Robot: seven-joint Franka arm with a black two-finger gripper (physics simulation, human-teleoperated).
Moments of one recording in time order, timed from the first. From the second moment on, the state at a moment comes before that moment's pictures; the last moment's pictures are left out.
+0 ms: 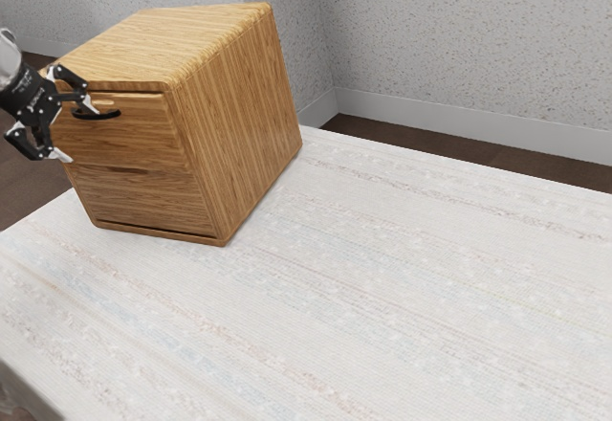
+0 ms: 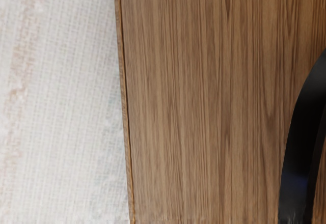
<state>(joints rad) -0.19 0.29 1.11 -1.36 -0.65 1.71 -0.85</state>
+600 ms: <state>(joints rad) -0.33 -0.10 1.05 -1.29 -0.26 1.46 -0.82</state>
